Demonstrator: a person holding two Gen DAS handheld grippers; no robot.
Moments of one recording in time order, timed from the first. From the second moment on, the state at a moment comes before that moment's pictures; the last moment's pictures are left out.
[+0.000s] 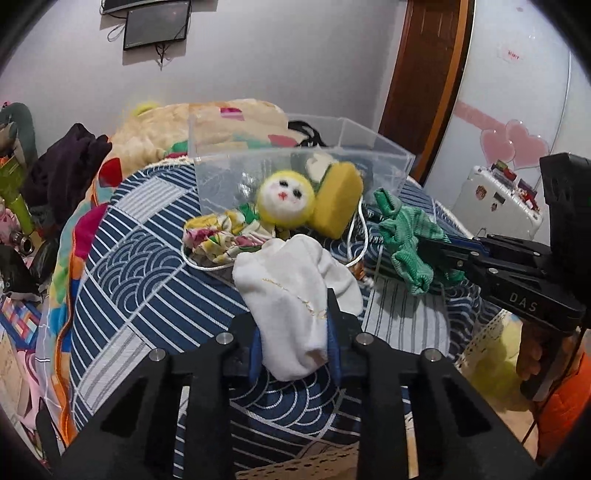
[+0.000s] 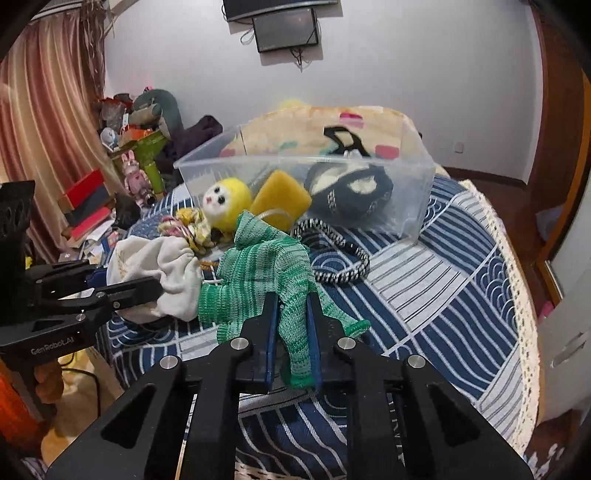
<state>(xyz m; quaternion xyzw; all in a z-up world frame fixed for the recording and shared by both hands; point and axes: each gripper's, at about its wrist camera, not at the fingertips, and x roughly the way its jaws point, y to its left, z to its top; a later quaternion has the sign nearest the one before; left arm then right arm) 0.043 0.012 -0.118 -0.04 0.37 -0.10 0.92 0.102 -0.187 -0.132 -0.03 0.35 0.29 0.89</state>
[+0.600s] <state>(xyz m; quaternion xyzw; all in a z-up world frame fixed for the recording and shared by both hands) 0.043 0.041 -0.051 -0.06 0.28 -0.10 0.95 0.102 -0.211 -0.086 -0.01 0.28 0.25 0.93</state>
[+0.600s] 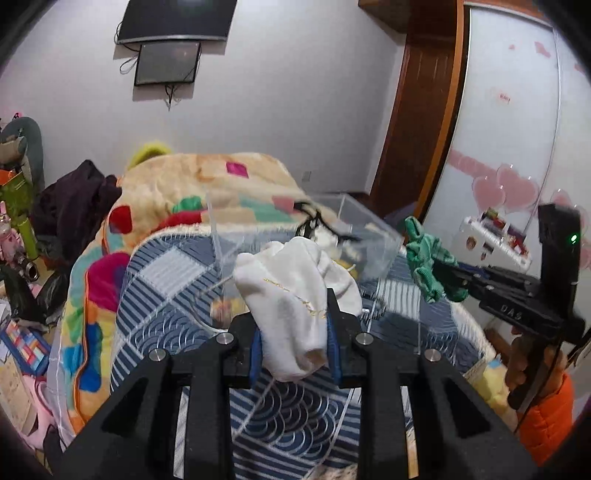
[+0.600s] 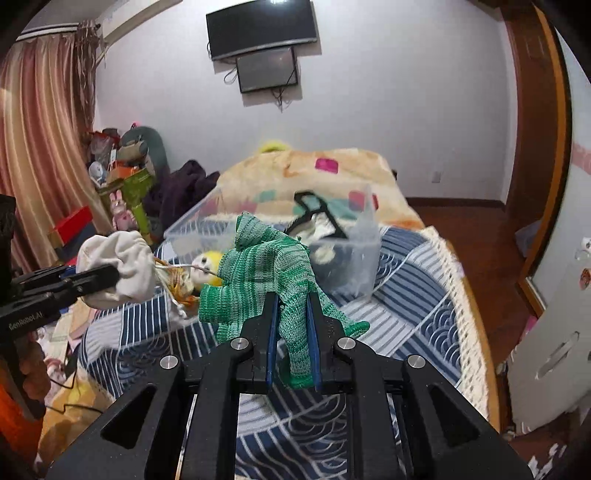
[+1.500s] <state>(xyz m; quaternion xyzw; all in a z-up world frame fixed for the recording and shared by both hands) 0.161 0.027 -0.047 -0.02 0.29 -0.05 0.95 0.173 -0.176 -0.057 -0.02 0.24 0.24 0.94</state>
